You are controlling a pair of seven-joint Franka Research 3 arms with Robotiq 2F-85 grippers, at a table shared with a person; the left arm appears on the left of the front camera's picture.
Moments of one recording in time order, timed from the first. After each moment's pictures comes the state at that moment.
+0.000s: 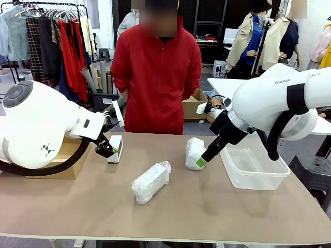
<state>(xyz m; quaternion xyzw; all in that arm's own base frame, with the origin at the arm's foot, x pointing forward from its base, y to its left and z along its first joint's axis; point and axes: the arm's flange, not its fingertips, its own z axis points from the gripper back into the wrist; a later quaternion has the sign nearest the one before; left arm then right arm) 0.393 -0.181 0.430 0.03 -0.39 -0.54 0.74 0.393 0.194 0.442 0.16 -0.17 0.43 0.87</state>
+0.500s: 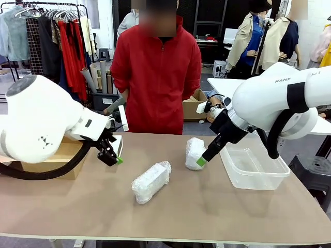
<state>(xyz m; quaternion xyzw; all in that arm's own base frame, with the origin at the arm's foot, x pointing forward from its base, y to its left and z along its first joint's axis) 0.376 -0.196 0.435 -0.07 -0.32 -0.60 0.73 0.397 0.193 0.447 0.16 -0.18 0.45 0.86</state>
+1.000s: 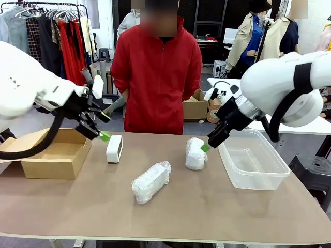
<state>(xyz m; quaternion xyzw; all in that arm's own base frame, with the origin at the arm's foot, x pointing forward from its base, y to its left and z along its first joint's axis) 0.429 -0.120 0.497 -0.18 -0.38 -0.63 0.66 0.429 0.163 0.480 0.19 -0.25 0.50 0.81</state>
